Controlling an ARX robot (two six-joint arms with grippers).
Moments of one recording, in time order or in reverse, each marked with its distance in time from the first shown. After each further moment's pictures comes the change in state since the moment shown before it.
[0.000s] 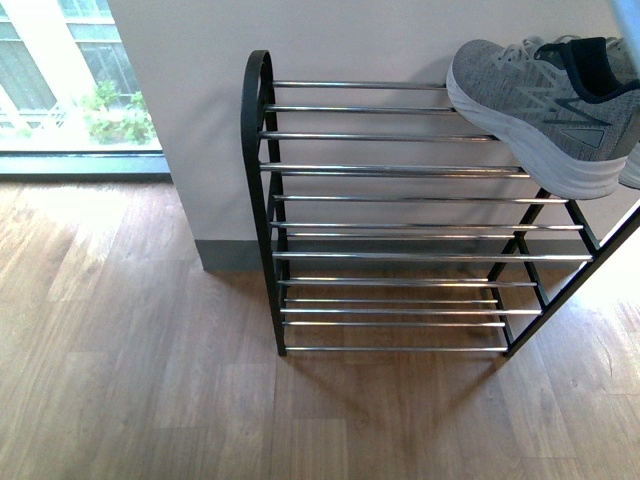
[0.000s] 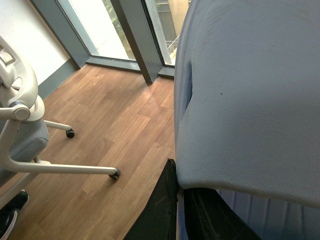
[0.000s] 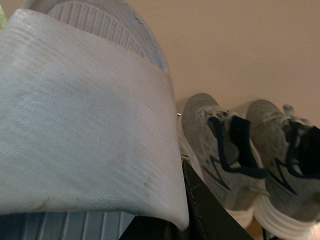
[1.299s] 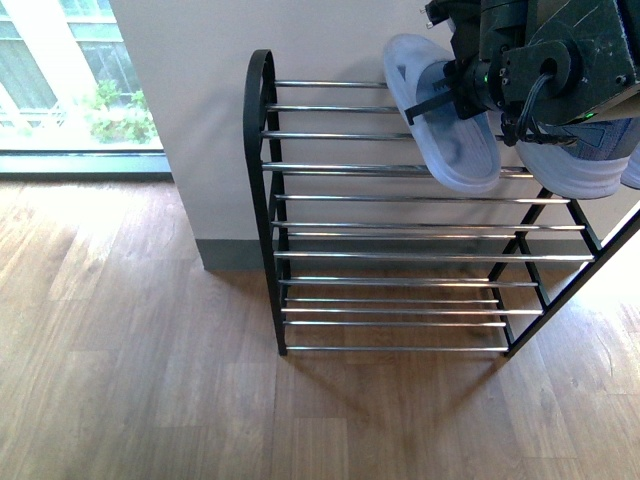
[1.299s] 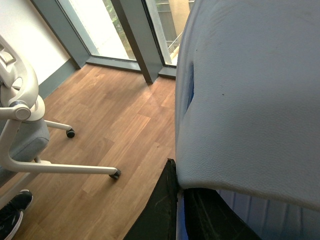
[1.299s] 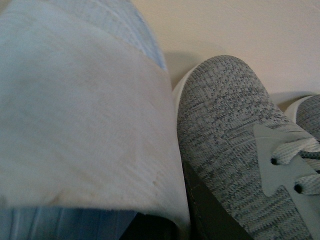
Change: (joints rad) left arm 0.000 0.000 0.000 0.000 0.000 0.000; right arm 0.085 1.128 1.000 -0.135 0.464 -0.271
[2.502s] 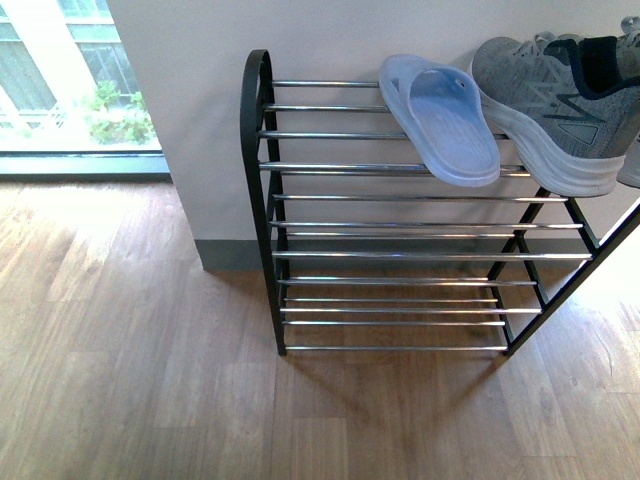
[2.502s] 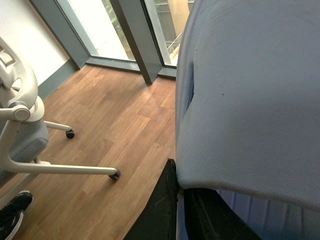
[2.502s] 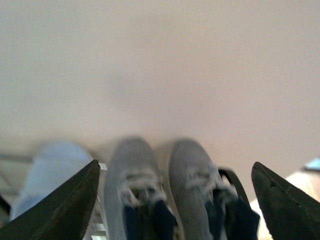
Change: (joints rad) left arm 0.000 0.000 0.000 0.000 0.000 0.000; right arm -0.167 -0.666 -0.468 0.154 -0.296 0.238
